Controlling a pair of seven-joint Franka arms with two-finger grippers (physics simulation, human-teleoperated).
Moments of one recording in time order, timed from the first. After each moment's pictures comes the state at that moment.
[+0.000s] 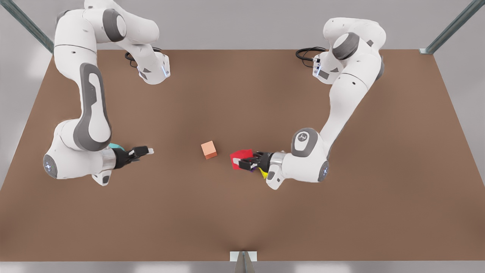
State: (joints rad) left arm -0.11 0.94 -0.64 -1.09 -0.65 2.02 -0.64; right arm 0.02 0.56 0.01 -1.37 0.56 1.51 -0.41
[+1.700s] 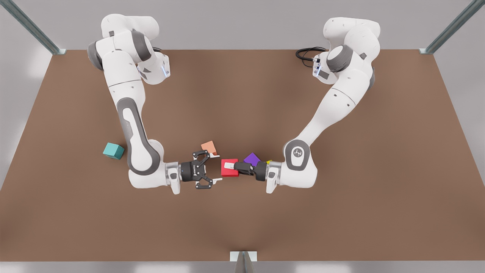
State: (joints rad) left arm -0.14 1.08 -0.66 -1.05 -1.08 2.15 0.28; right arm 0.28 0.79 0.02 -1.37 1.55 1.75 -2.01
